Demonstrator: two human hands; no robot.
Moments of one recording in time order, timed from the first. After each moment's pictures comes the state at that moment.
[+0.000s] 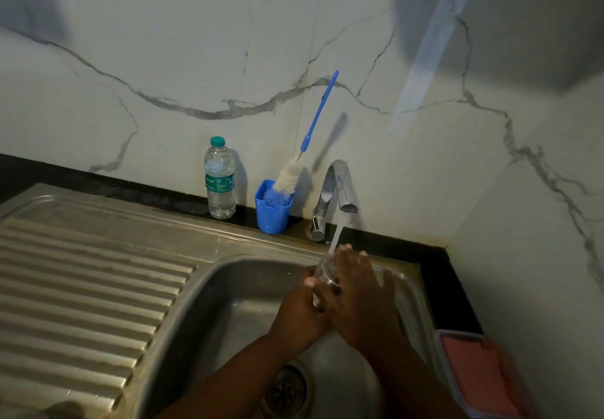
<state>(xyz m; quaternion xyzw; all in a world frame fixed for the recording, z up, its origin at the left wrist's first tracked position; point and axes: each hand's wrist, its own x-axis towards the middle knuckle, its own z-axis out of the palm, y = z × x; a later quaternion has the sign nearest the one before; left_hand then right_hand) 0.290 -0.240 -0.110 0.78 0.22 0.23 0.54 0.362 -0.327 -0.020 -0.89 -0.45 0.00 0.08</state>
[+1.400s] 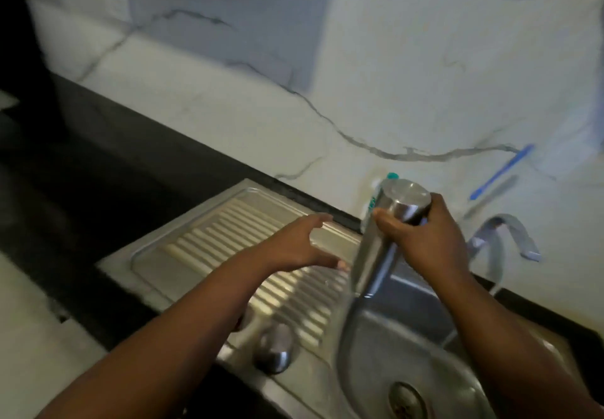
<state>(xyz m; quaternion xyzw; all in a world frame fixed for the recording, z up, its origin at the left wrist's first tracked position) -0.026 -0.115 0.035 0.80 0.35 0.22 0.42 0.145 -0.229 0.112 -0.75 -0.47 0.05 0.45</state>
